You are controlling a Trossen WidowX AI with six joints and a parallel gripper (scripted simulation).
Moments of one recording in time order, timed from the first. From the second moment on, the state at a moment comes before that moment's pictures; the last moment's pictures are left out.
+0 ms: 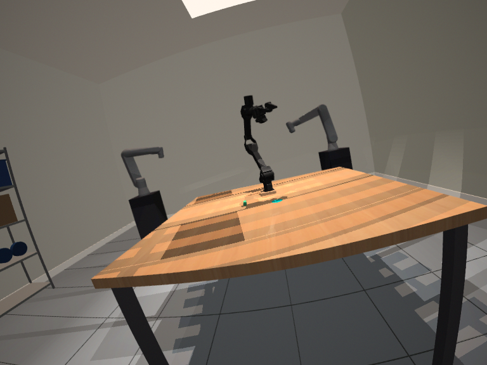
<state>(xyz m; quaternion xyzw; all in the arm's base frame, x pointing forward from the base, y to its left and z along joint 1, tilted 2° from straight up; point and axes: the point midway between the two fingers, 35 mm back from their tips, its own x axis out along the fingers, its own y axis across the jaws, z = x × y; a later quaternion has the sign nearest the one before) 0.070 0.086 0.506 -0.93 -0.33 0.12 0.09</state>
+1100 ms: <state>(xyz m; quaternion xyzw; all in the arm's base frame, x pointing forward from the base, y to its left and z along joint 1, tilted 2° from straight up) 0.244 -0.065 0.321 -0.59 0.33 0.28 0.68</state>
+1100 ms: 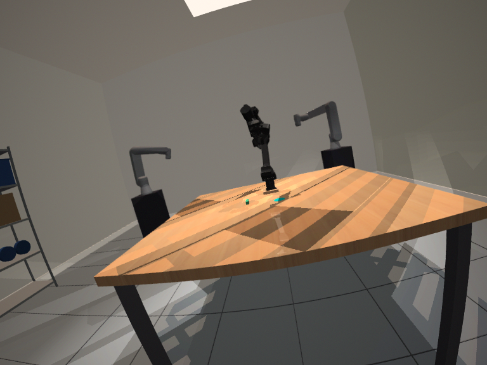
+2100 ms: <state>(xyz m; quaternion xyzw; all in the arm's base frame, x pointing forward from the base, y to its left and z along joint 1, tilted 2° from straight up) 0.165 -0.187 0.149 0.04 0.69 -0.04 0.72</state>
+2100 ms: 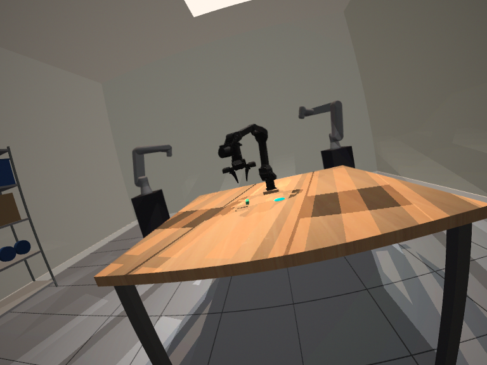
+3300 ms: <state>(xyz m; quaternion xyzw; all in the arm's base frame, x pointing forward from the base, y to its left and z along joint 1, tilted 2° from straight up) 0.166 -0.186 0.032 0.05 0.69 -0.04 0.72</state>
